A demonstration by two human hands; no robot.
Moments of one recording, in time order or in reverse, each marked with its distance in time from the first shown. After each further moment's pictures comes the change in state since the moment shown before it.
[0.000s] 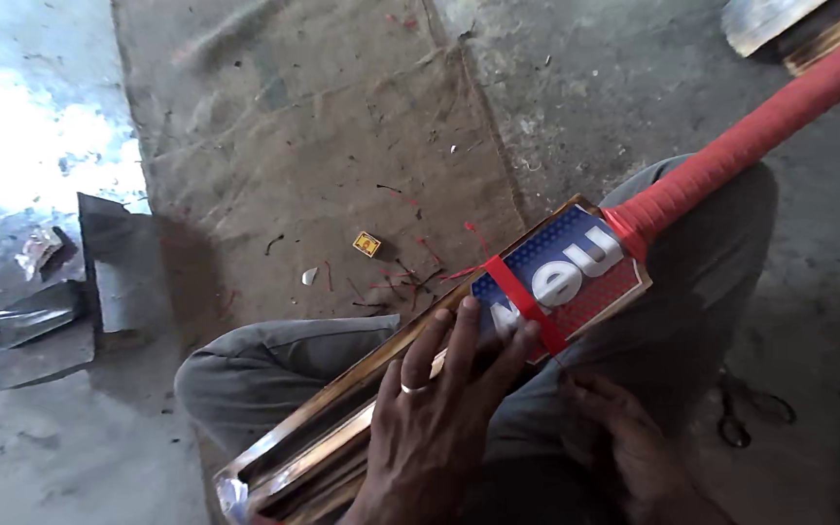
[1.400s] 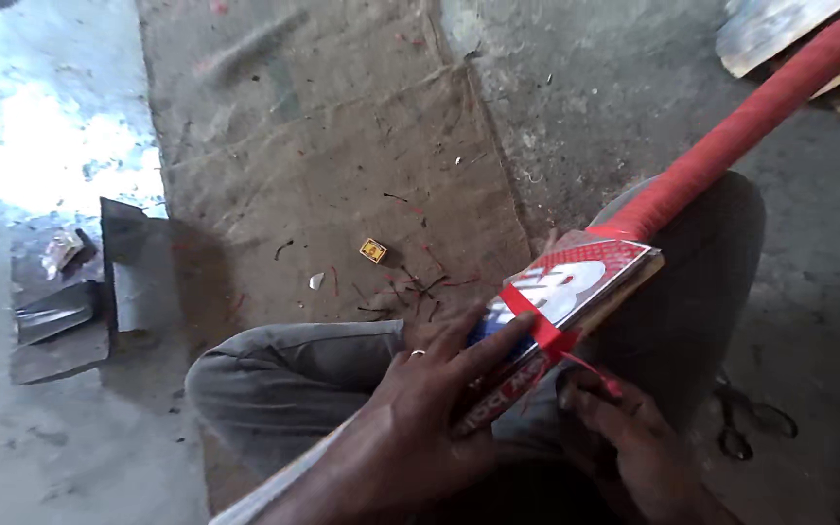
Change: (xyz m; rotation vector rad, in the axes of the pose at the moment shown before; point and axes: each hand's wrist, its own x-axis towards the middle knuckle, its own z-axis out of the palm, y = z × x) left_hand 0.029 -0.038 -0.040 -0.804 -0.526 -0.089; right_hand 0.003 -0.028 0.031 -0.170 -0.156 -0.162
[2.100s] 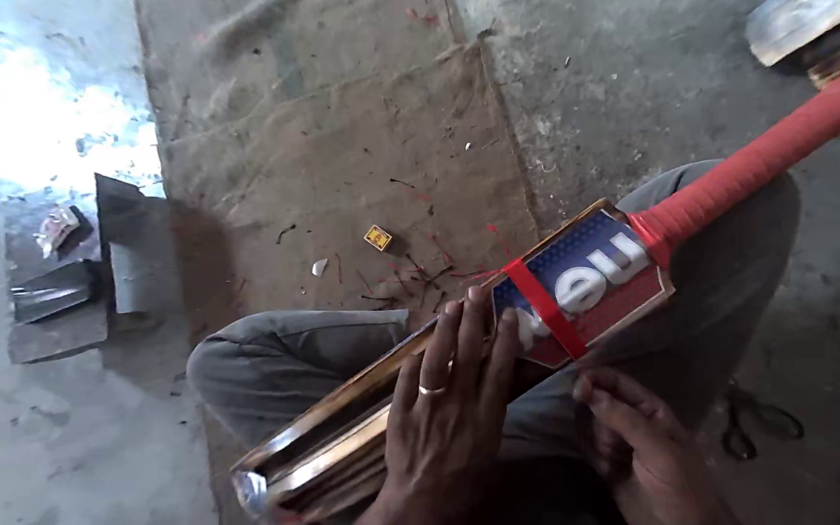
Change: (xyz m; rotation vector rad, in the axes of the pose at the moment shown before) left_hand -0.002 -0.004 0.075 0.830 0.572 -0.030; right_hand -0.010 0.008 -0.002 0.008 0.173 0.066
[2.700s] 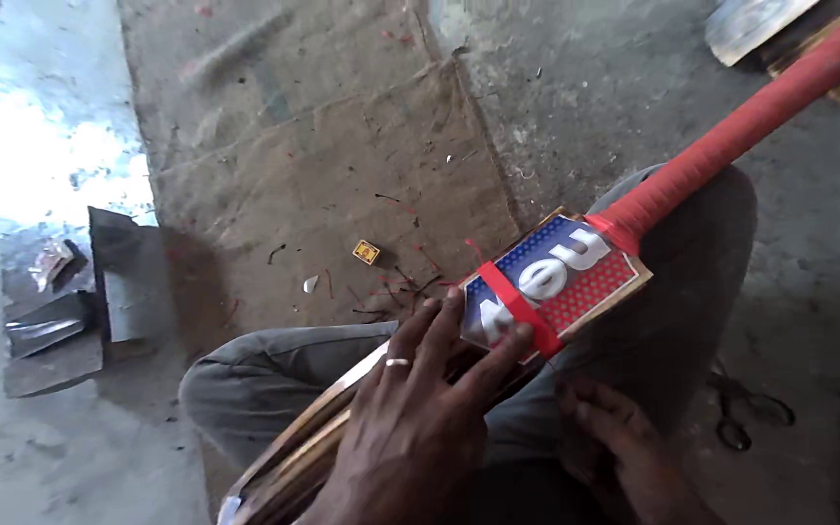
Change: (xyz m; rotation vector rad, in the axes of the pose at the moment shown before) left_hand 0.025 -0.028 -0.031 -0.307 -0.153 0.139; right_hand -0.003 0.010 -0.010 0.156 -0.181 -0.005
